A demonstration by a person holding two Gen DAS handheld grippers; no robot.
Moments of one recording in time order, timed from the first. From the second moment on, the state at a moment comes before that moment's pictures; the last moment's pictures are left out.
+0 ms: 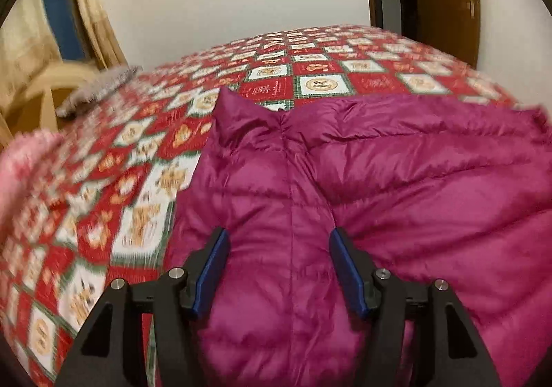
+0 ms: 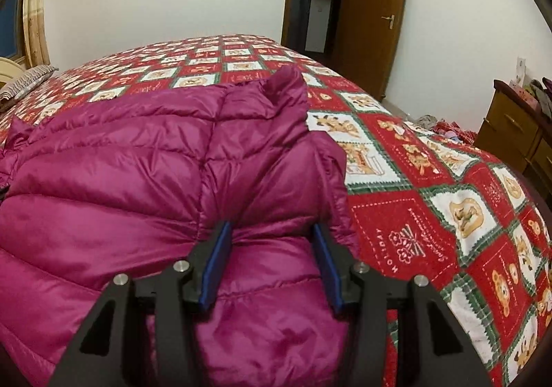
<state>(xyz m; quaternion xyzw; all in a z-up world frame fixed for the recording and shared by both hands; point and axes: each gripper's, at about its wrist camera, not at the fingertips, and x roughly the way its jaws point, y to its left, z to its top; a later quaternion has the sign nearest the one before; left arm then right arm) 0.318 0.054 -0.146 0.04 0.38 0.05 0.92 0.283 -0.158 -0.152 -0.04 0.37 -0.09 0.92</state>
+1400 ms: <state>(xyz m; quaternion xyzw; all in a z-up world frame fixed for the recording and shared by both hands) 0.265 0.112 -0.165 -0.28 0.35 0.01 0.89 0.284 -0.042 -0.155 -0.06 0.39 0.03 0.92</state>
